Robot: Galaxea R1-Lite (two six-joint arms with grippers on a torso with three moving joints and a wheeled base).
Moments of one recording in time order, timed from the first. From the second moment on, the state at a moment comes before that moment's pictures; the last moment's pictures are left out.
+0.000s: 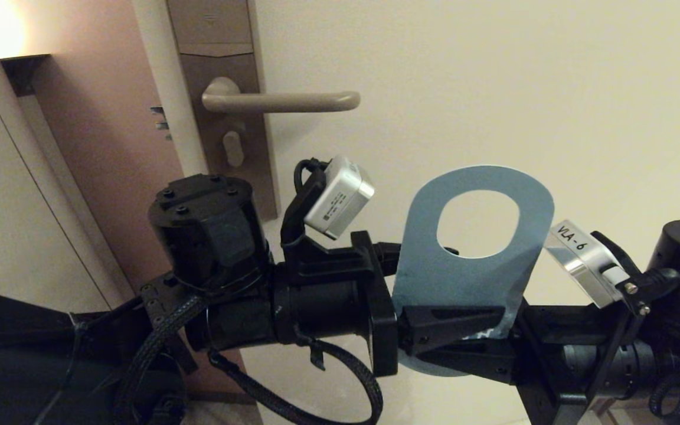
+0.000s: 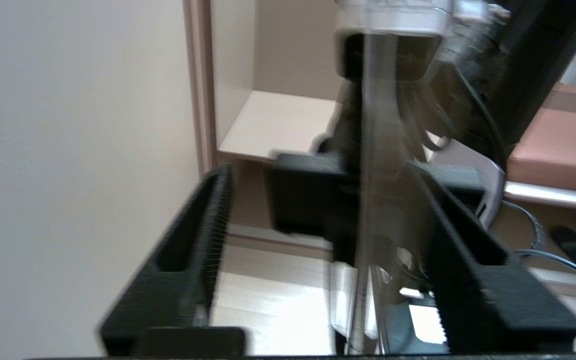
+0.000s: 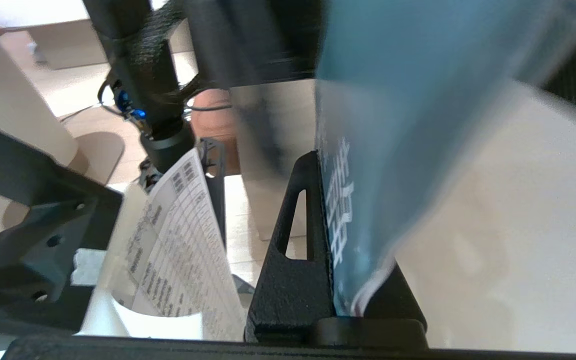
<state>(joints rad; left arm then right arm) -0.86 1.76 -0.83 -1.01 -0.64 -0.13 0.63 1.51 -0.50 -0.88 0.78 0.04</state>
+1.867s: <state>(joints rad) -0.49 1.21 -0.30 -0.97 -0.64 -0.05 0.48 1.46 -0.42 -0.88 0.65 0.03</state>
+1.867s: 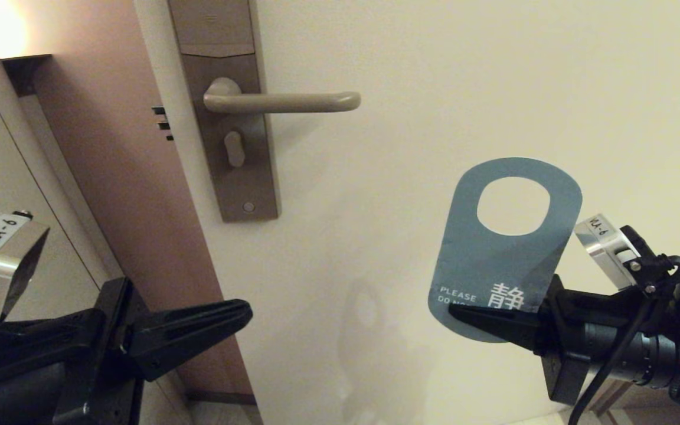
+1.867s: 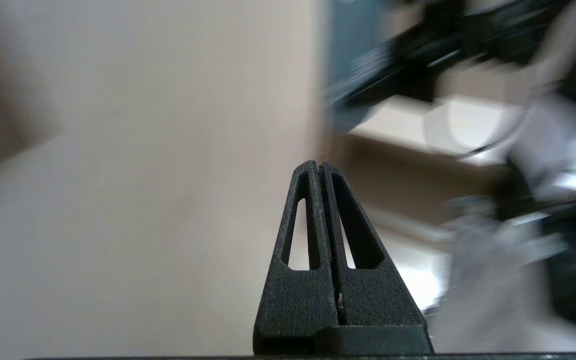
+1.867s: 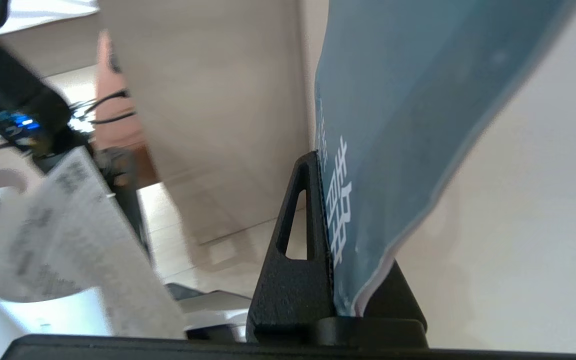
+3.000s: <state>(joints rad) -0.09 0.63 -0.08 -0.45 -0.07 0.09 0.29 1.41 -0.41 -0.88 0.65 0.02</state>
